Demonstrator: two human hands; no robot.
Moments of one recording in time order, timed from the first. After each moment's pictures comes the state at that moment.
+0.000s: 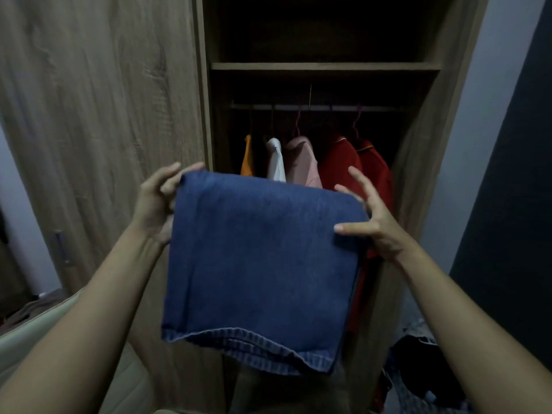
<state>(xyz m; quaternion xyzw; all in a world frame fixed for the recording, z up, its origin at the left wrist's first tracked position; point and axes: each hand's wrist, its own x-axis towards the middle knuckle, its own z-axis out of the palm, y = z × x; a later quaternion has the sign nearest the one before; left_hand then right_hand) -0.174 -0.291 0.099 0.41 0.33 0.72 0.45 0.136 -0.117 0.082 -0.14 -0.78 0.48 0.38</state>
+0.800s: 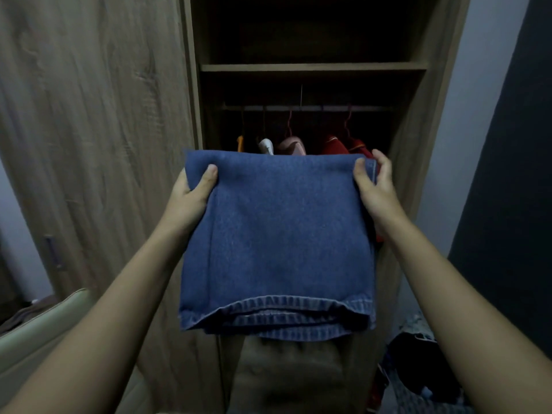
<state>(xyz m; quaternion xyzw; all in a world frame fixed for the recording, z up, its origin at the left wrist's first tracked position) -0.109 -0.269 0.107 0.45 0.53 0.71 0.10 0.127 -0.102 0.110 -0.25 -0.67 0.42 0.56</state>
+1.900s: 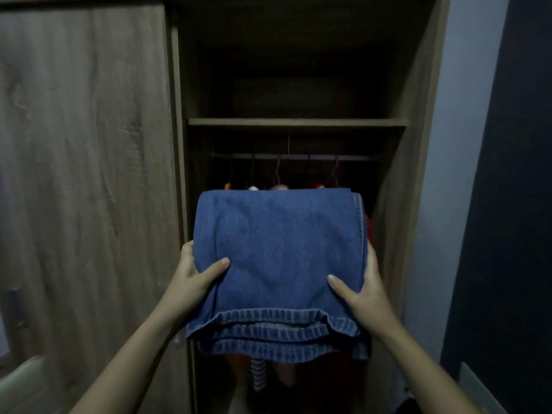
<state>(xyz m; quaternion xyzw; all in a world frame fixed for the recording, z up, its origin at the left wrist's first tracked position) -0.097 -0.227 0.074 0.44 0.57 0.67 0.19 0.148 -0.082 0.051 -0.16 -0.73 0.41 0.53</state>
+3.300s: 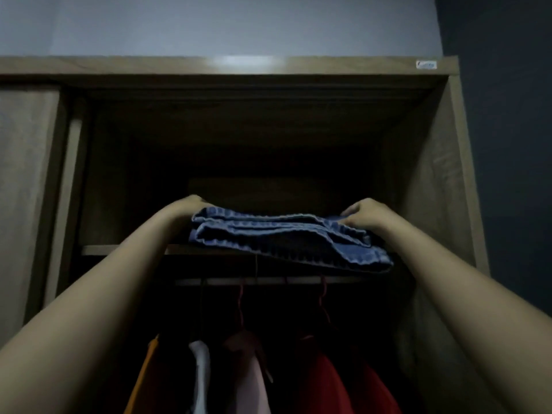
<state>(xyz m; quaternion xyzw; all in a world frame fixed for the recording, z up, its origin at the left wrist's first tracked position) -0.204 0.074 0.428 0.52 0.67 0.52 0.09 0.078 0.208 0.418 -0.48 -0.76 0.13 0.41</state>
